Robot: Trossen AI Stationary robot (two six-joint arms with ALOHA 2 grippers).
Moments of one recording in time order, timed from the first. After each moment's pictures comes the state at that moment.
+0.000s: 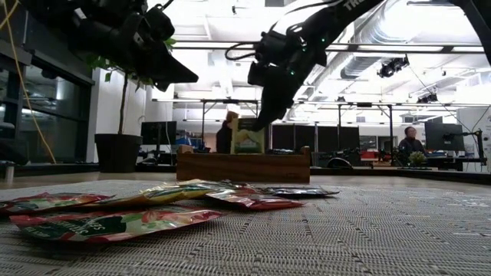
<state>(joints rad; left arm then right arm) 0.24 1.06 0.50 0.24 0.23 0.04 -0.43 1.89 1.41 -0.53 -0.32 -0.29</state>
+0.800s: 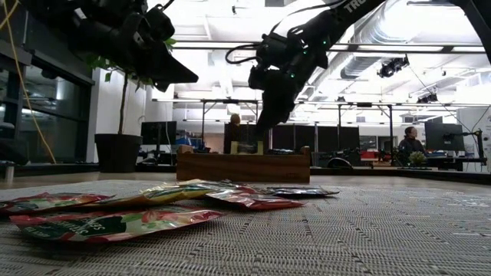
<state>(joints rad) 0.24 1.06 0.50 0.24 0.24 0.03 -0.43 1.89 1.39 -0.50 -0.30 -0.21</state>
